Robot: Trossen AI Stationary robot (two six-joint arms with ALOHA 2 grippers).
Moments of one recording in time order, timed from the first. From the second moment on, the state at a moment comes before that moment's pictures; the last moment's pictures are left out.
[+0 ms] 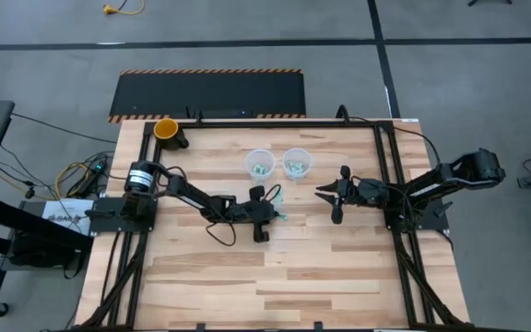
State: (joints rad) left arm -0.09 2.02 0.91 0.46 -0.25 0.00; right arm -0.03 1.26 0.02 0.93 0.21 0.00
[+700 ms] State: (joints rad) left arm -0.13 1.83 0.95 0.24 -1.06 0.30; right arm -0.03 1.26 0.02 0.92 0.21 0.00
